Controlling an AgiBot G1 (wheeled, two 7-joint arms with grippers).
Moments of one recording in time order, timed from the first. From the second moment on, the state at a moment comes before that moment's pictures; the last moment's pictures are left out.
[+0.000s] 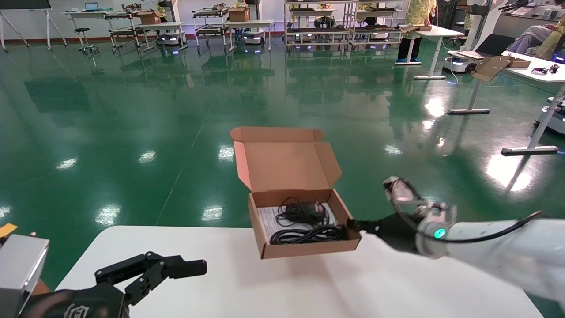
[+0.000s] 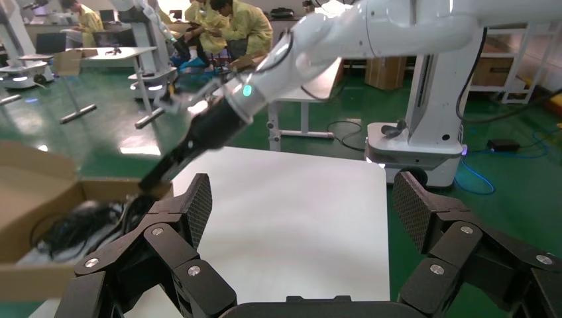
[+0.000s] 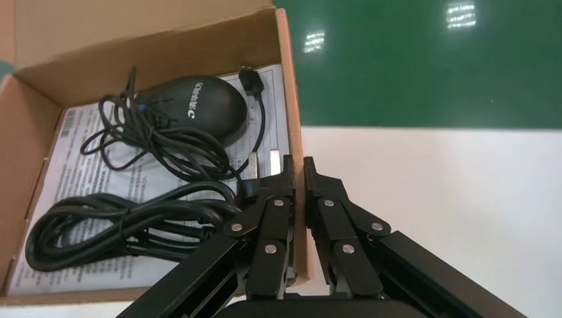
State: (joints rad) left arm -1.08 0.55 0.39 -1.22 0.62 1.41 -0.11; right arm 1.71 -1.25 -0.99 0.08 -1.11 -0.77 0.74
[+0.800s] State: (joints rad) left arm -1.08 0.55 0.39 -1.22 0.62 1.41 -0.11; right arm 1.87 -0.98 -0.98 0.00 -1.09 -0.87 0.63
